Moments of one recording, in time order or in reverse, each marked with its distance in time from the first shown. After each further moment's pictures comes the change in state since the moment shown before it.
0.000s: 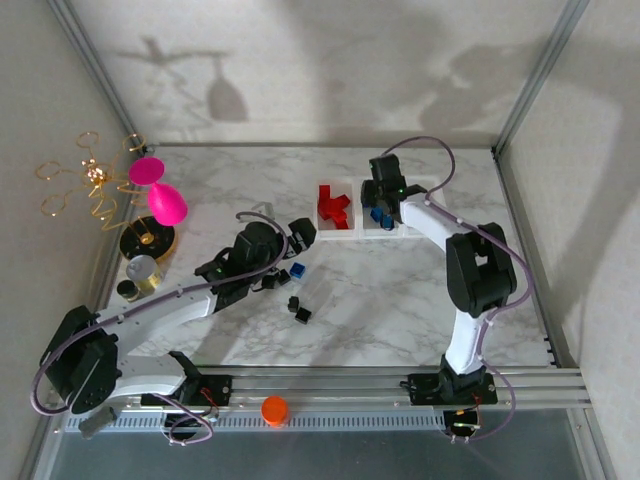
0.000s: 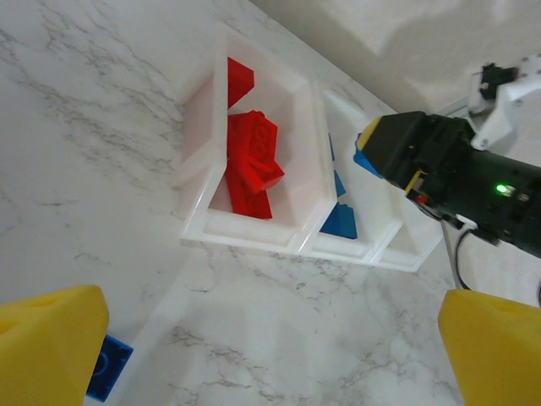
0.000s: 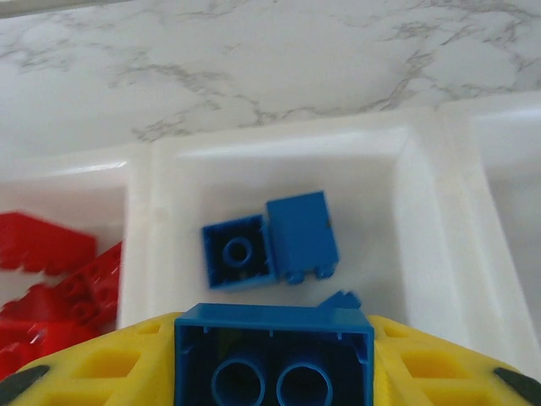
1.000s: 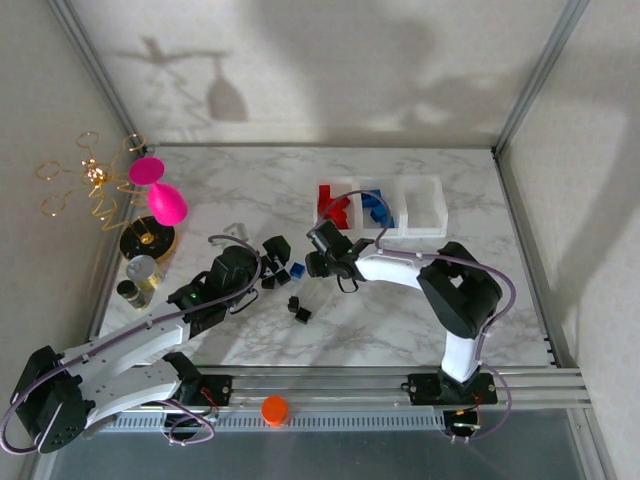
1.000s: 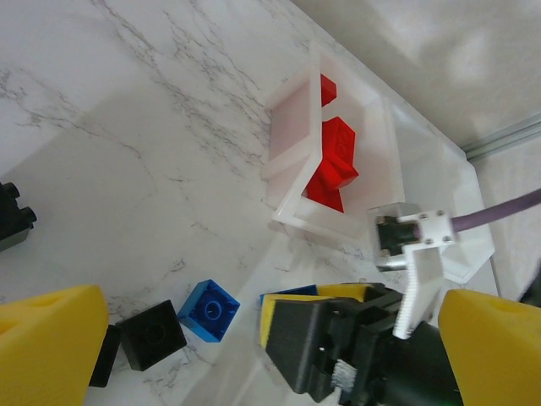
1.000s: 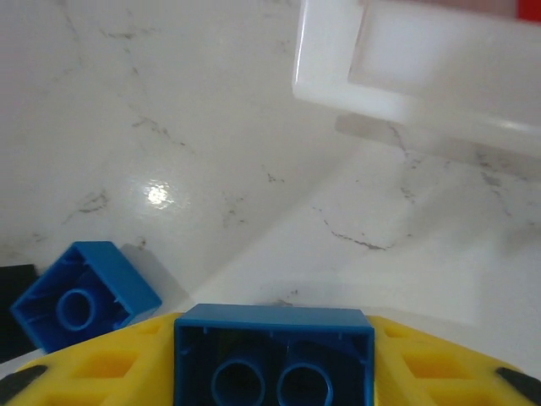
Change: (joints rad) left arm 0.000 -0.270 -0.192 -0.129 -0.114 -0.043; right arm 0.441 -0.089 -0.301 0.028 -0.087 0.096
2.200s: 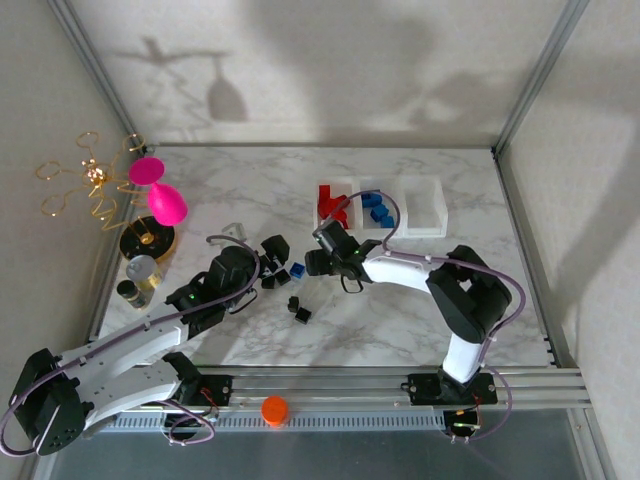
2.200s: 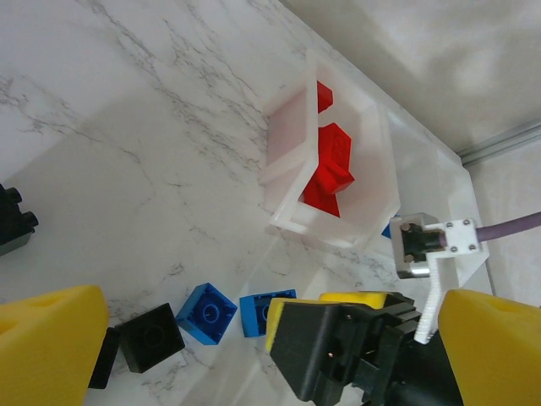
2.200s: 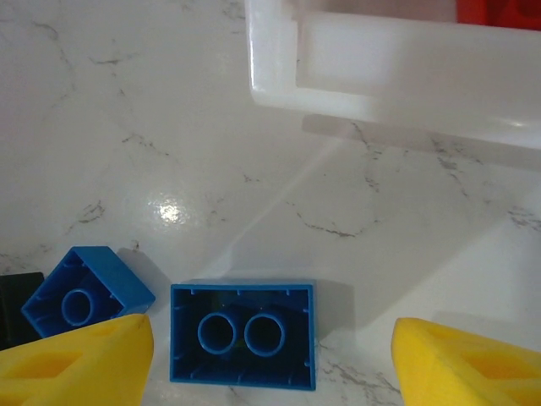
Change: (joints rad) left arm -0.001 -0.018 0.000 -0.005 -0.012 -0.001; right arm -0.008 -0.026 -0.037 0.024 0.000 0.062
